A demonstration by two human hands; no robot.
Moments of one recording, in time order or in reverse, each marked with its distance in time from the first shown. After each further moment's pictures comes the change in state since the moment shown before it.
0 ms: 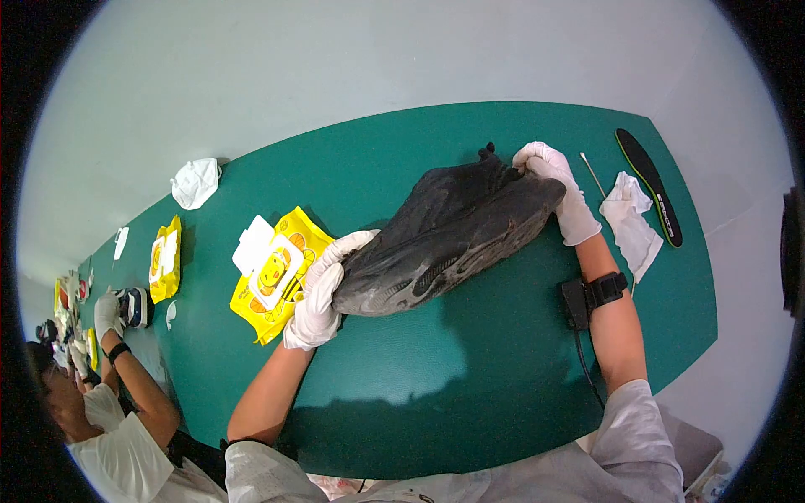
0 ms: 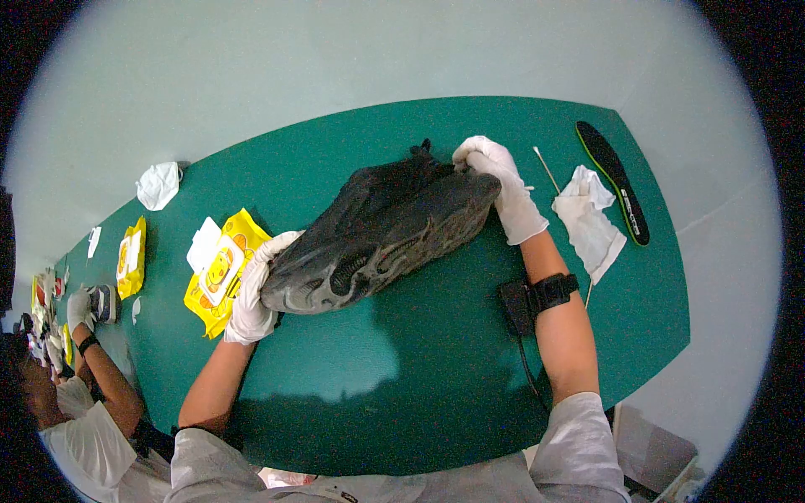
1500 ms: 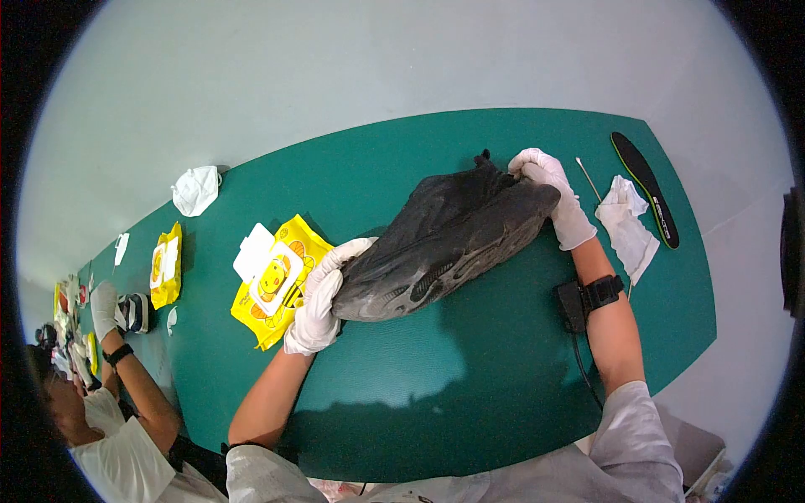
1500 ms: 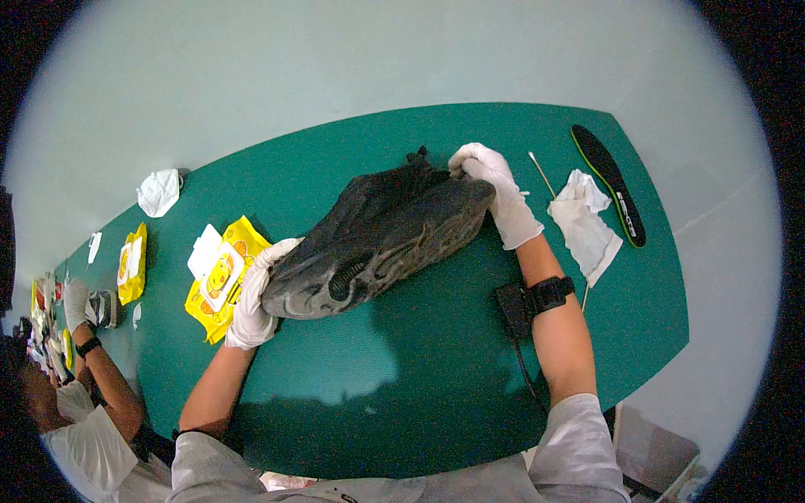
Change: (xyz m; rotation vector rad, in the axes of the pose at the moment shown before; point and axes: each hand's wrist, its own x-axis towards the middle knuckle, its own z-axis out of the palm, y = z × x) left_hand -0.001 -0.004 -0.003 -0.005 -0.004 -0.007; right_hand -0.004 -0.002 0.001 0.105 -0.027 -0.016
